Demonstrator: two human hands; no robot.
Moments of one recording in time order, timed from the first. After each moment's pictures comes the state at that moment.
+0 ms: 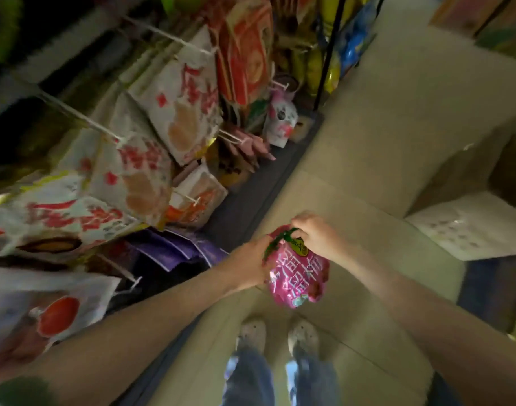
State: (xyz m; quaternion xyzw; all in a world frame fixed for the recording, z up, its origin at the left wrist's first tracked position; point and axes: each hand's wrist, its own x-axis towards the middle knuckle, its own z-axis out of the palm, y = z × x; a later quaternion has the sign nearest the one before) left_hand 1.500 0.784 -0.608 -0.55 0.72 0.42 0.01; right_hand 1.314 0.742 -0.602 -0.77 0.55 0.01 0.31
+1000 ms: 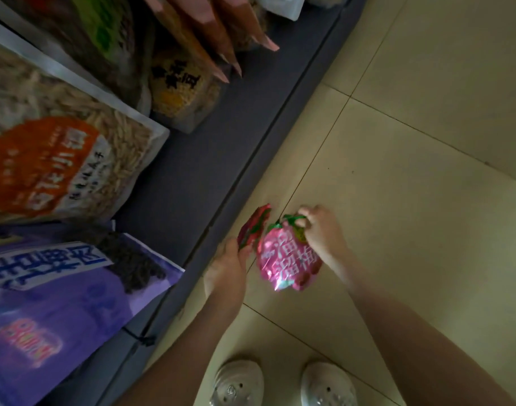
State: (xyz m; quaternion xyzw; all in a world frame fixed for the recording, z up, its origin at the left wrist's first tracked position) left_hand 1.474 0.746 -1.027 -0.77 0.58 0.26 0.08; right_hand 1.292 0.674 -1.068 -0.62 0.70 -0.04 0.36
